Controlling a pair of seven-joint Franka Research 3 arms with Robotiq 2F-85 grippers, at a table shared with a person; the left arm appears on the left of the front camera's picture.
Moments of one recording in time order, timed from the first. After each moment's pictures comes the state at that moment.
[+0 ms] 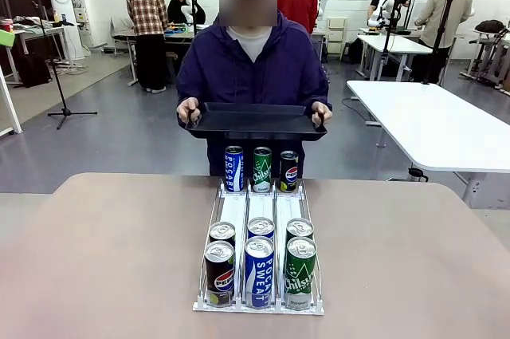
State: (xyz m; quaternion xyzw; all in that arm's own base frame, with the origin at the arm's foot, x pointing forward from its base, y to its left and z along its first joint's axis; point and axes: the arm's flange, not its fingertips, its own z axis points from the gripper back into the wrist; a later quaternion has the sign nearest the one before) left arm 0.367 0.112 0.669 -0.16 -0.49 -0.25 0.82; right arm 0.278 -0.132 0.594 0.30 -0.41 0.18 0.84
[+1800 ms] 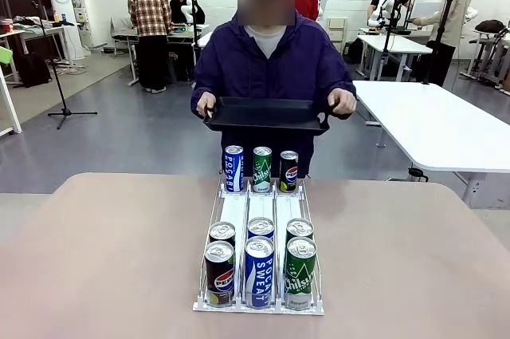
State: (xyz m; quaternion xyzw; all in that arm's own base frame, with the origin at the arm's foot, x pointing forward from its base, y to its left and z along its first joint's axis) left arm 0.358 0.107 0.660 -0.19 -0.43 -0.28 0.84; right arm 0.278 -0.132 0.594 0.30 -0.41 0.18 0.84
